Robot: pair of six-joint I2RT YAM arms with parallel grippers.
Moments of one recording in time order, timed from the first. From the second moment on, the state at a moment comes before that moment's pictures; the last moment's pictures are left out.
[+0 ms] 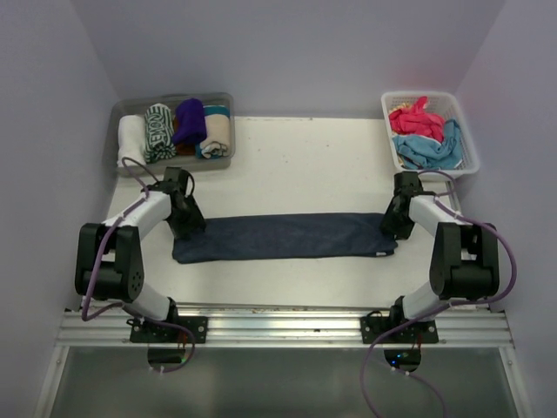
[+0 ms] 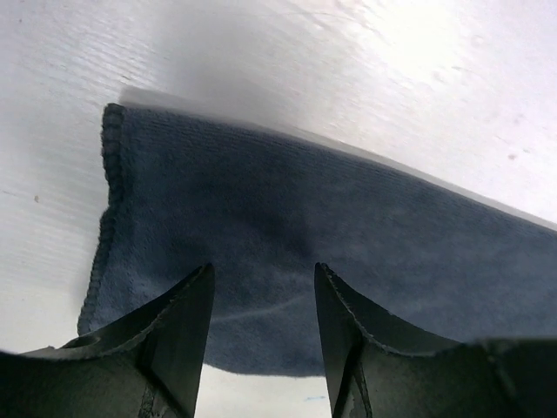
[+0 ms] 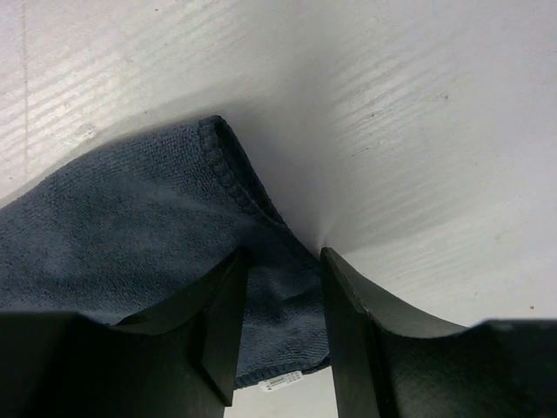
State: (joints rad) left arm -0.08 1.53 0.91 -0.66 -0.03 -0.59; right arm -0.03 1.56 0.85 -0.55 0.19 0.46
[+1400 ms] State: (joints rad) left arm -0.16 1.60 0.87 -0.52 0.02 -0.62; right arm 0.07 1.15 0.88 -0.67 0.14 0.48
